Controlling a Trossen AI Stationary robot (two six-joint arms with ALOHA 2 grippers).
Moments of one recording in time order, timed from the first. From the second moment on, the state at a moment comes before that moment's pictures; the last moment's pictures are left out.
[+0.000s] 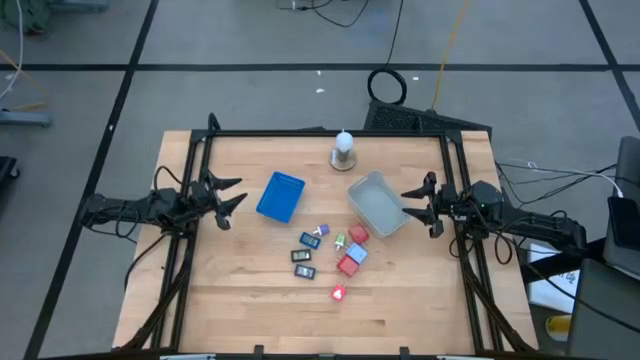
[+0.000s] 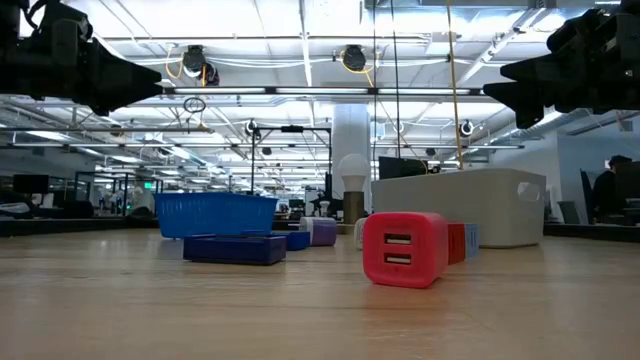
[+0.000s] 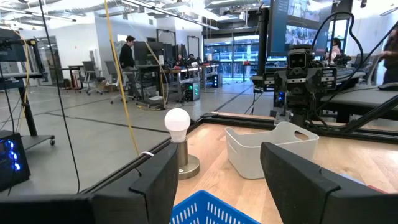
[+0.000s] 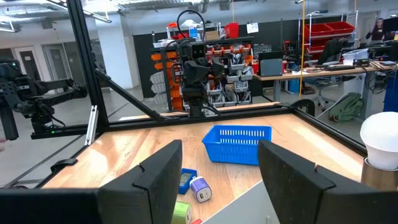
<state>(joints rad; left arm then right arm) -0.09 0.01 0.03 0.10 -0.47 0.07 -0.25 0.06 0.02 0.15 -0.24 0.12</state>
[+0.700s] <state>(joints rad) -0.09 0.01 0.03 0.10 -0.47 0.07 -0.25 0.06 0.02 0.15 -0.24 0.06</state>
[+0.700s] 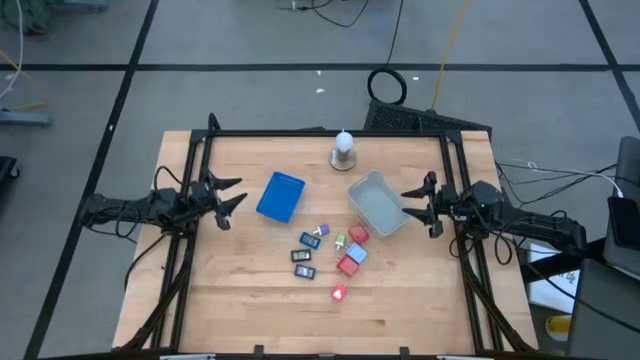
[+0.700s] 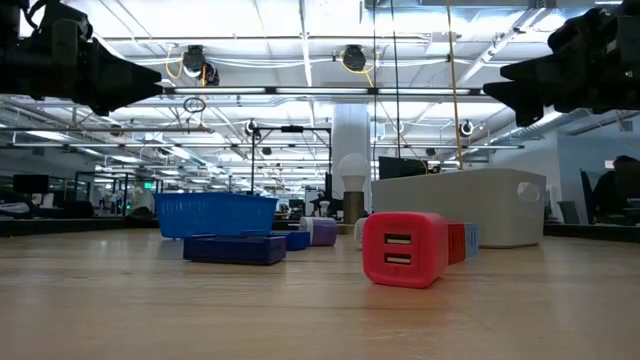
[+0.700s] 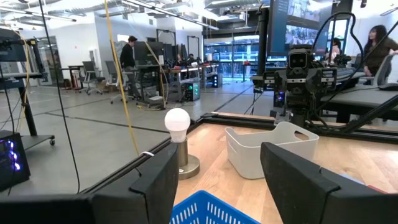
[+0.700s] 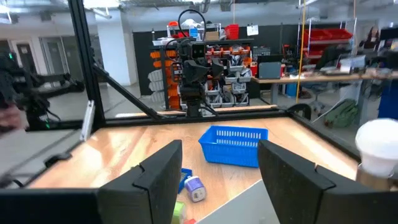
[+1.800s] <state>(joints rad) -0.09 0.02 0.03 0.00 -0.29 -0.33 -0.25 0.06 0.02 0.21 -0.24 0.25</state>
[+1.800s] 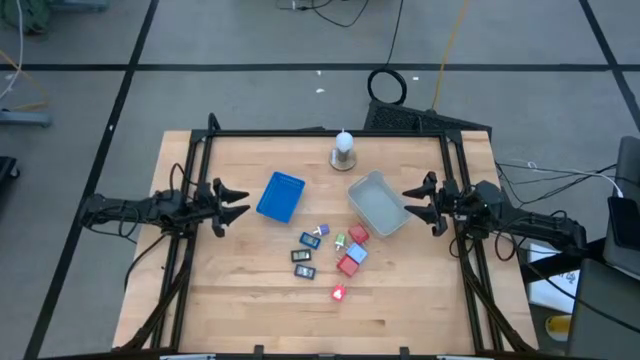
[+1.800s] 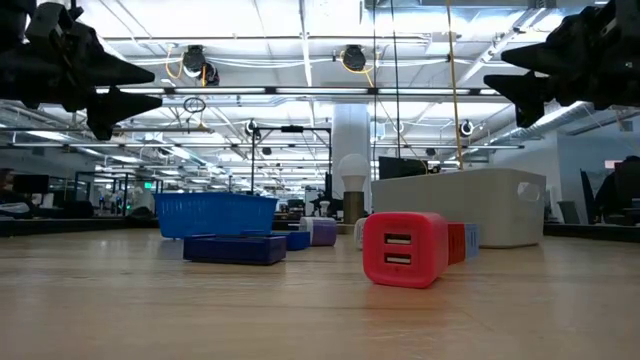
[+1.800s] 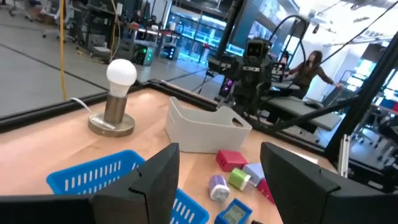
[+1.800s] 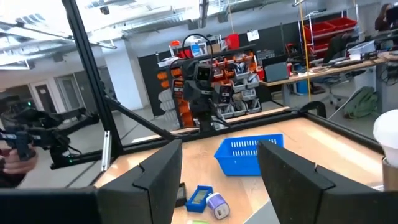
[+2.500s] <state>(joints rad) -0.09 0.02 0.03 0.01 -0.38 -0.23 -0.25 0.06 0.02 0.21 -0.23 0.20</state>
